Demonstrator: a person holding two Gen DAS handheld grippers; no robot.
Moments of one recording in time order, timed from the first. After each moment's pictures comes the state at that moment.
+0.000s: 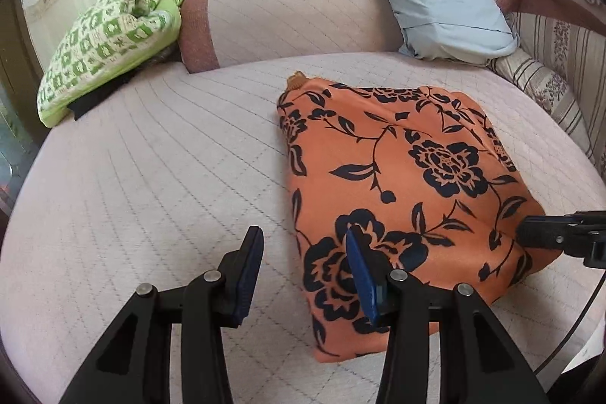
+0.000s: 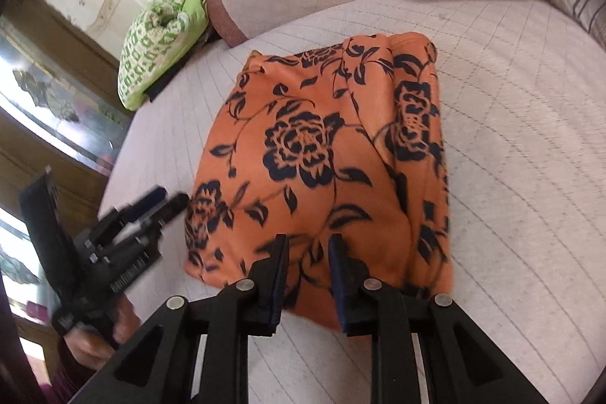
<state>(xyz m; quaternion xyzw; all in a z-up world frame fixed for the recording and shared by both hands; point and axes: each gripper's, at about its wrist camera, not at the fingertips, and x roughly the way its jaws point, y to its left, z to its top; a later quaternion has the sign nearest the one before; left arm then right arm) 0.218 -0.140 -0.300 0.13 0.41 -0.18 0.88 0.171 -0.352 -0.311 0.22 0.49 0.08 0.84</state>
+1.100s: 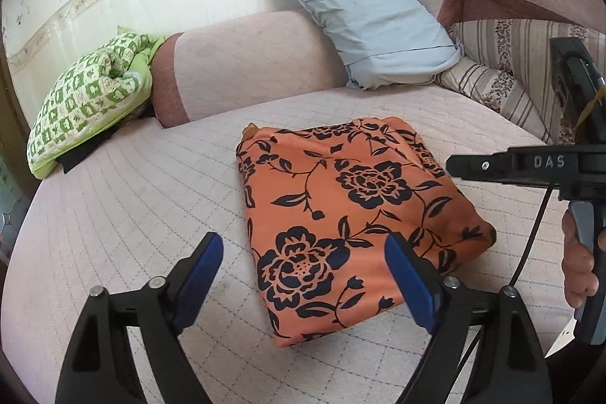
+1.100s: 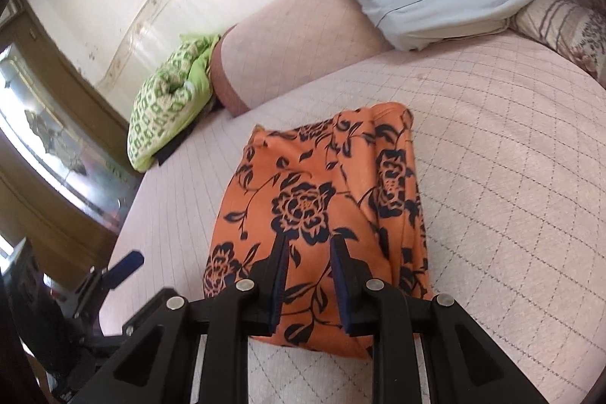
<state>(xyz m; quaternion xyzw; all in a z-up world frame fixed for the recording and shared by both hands) 0.167 -0.154 -0.263 0.15 0.34 -0.25 0.89 0.151 -0.373 -0.284 0.27 0.37 0.04 0.89</state>
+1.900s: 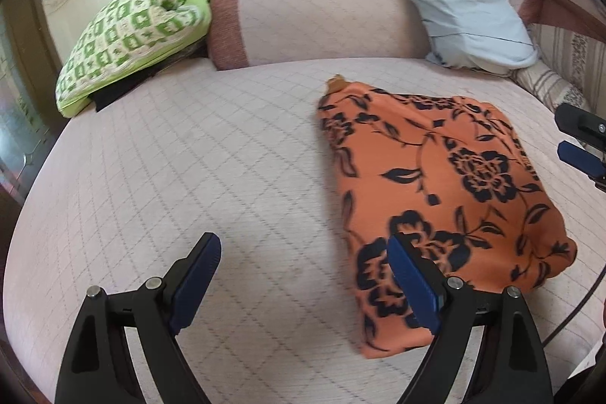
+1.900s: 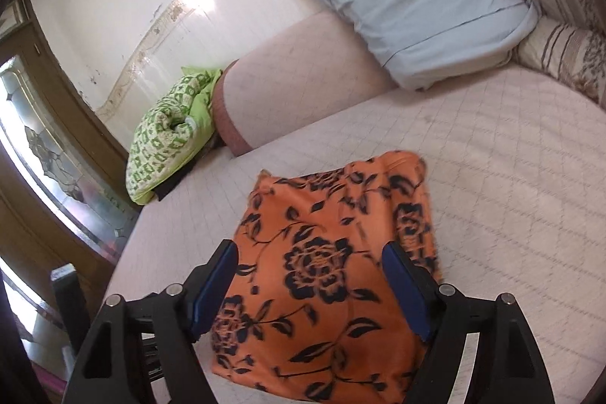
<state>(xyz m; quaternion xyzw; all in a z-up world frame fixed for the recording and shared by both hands) 0.229 -0.106 -0.295 0.12 0.41 -0.15 0.89 0.172 -0.361 -0.267 0.27 0.31 0.02 0.91</state>
